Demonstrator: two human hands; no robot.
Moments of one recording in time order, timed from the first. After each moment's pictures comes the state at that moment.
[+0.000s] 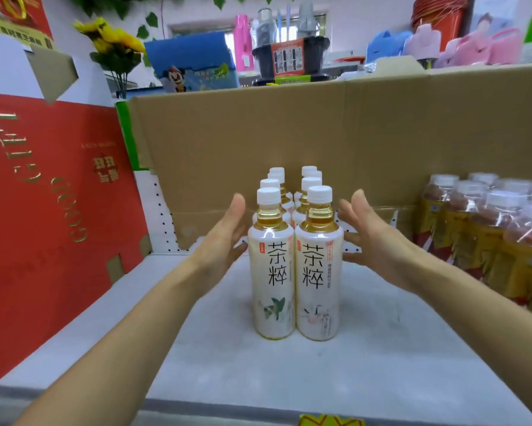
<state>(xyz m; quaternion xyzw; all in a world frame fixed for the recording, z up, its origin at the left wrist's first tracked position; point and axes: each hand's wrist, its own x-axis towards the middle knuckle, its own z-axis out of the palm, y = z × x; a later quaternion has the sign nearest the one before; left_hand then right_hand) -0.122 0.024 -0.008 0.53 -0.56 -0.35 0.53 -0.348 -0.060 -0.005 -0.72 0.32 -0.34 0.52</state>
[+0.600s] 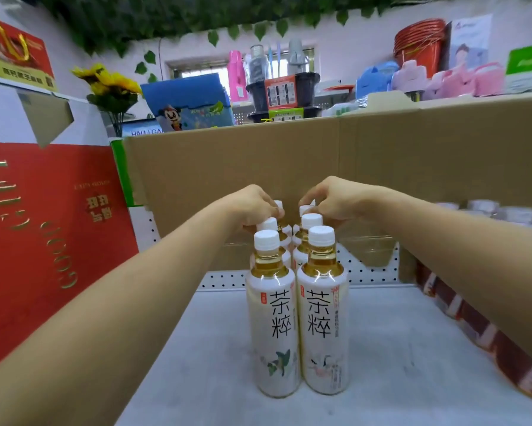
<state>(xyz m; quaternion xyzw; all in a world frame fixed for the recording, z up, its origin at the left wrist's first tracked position) -0.129 -0.066 0.099 0.73 -0.60 -0.16 0.30 -0.292 -0.135 0.097 -0.83 0.44 -0.21 0.25</state>
